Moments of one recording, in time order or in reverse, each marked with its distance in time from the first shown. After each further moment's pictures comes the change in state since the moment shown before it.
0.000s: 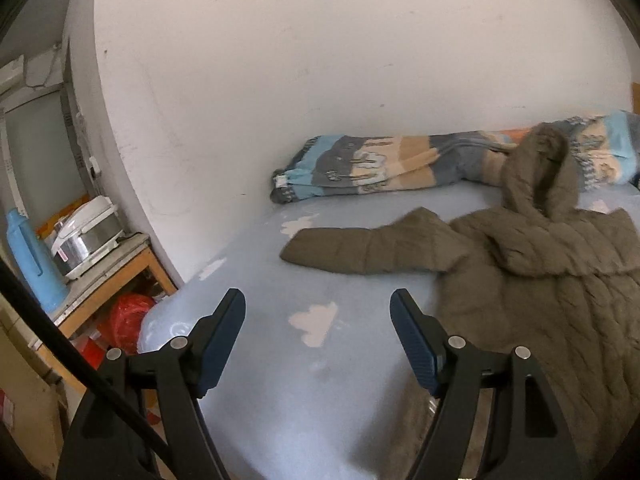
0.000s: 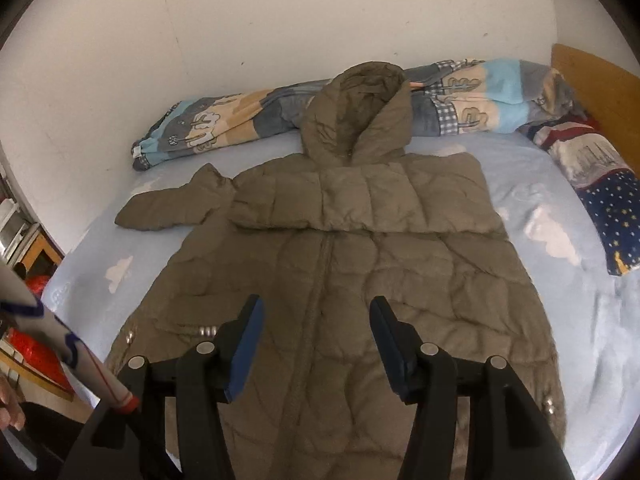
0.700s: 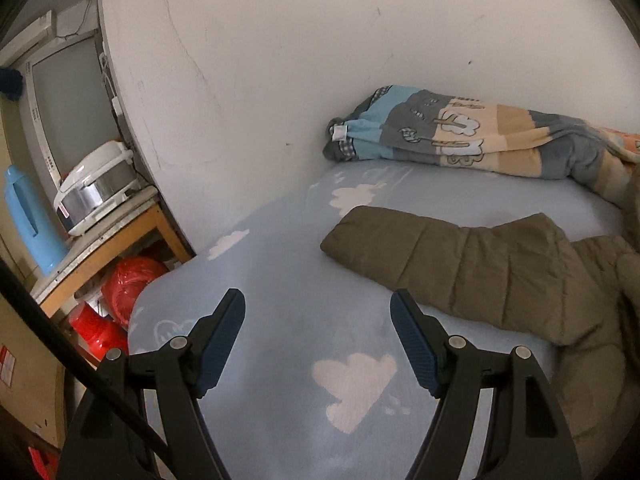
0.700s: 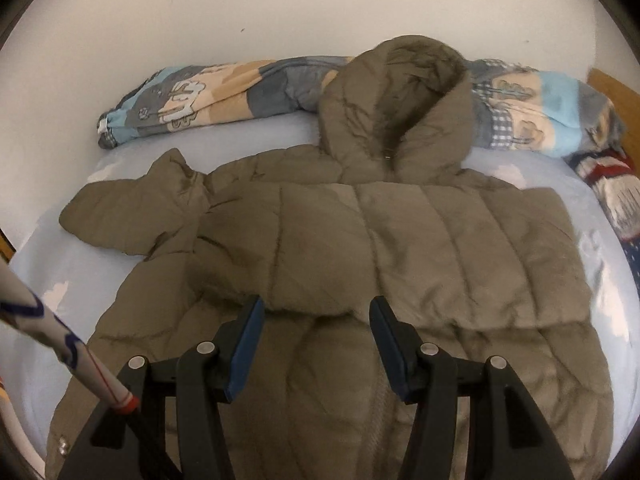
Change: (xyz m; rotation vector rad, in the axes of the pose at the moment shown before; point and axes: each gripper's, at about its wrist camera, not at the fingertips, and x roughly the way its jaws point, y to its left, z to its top) left arm 0.220 0.023 0.030 -0.135 0.191 0.194; right arm 0.188 0.052 0.067 -0.115 0.051 -0.079
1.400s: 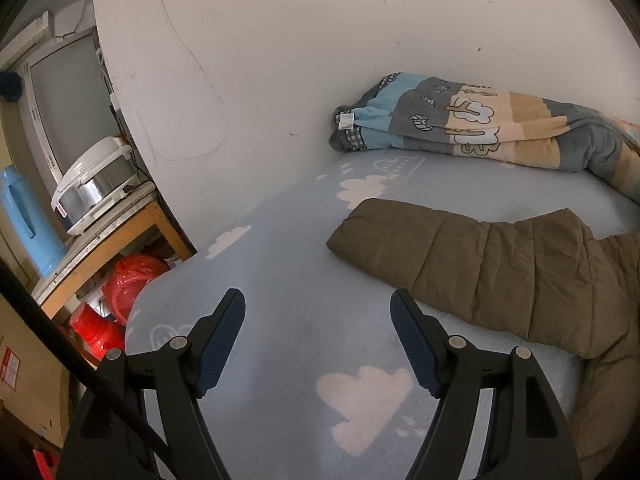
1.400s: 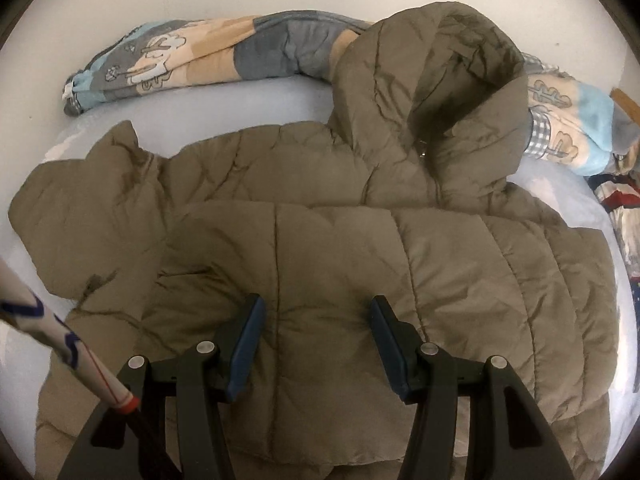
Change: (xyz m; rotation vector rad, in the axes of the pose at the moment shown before) left arm 0.033 0.001 0.008 0.007 0.031 0.026; right arm 0.101 0.019 0.047 -0.058 0.147 -0.082
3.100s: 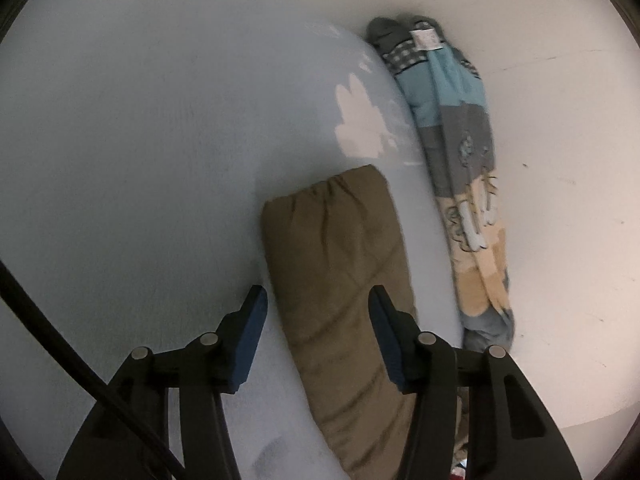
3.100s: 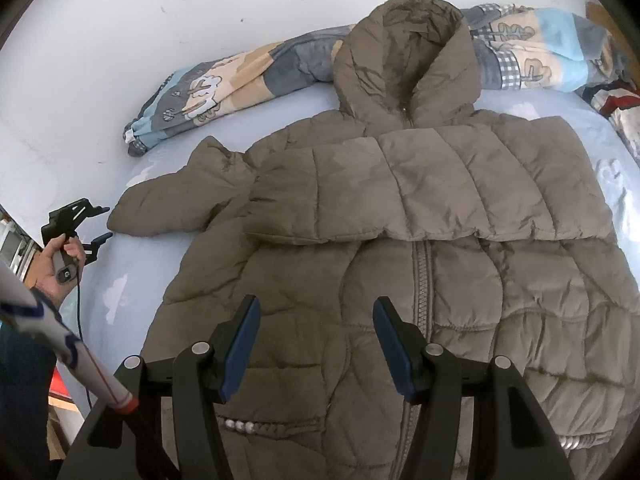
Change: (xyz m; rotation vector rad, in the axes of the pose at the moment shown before) left arm 0.278 0.060 0.007 -0.911 0.557 -0.714; right arm -0.128 -0.037 -0.100 0.208 -0.021 0.279
